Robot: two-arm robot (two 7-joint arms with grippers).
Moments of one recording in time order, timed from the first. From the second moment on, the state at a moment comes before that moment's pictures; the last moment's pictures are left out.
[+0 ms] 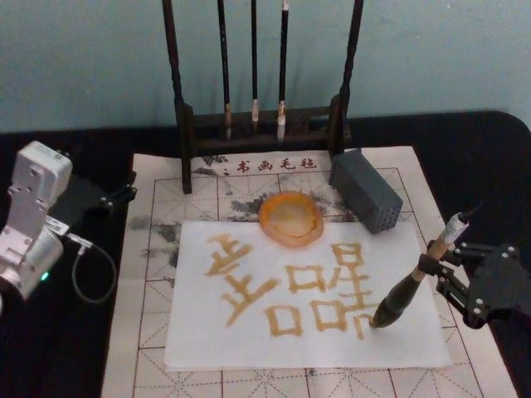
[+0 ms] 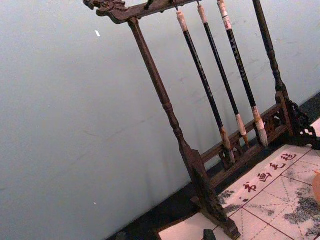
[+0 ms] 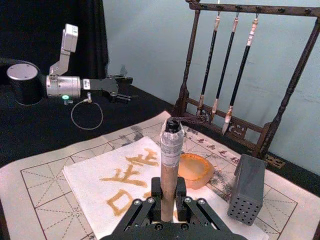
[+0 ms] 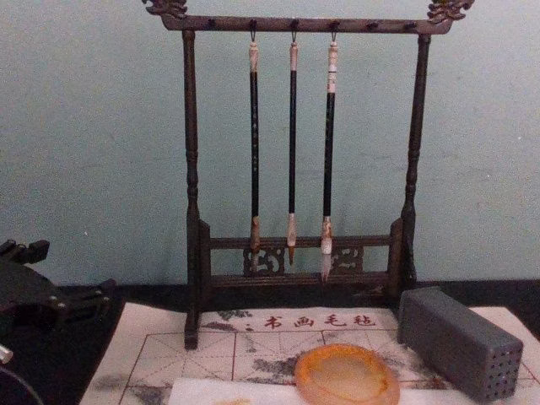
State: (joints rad) left arm -0.20 0.60 0.45 -1.41 -0.25 -0.12 0.03; right arm -0.41 0.79 -0.02 -1.97 0.56 -0.09 0.56
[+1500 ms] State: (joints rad) left arm -0.20 0.60 0.45 -1.41 -0.25 -0.12 0.03; right arm -0.45 0.81 0.00 -2.00 0.57 -0.10 0.56
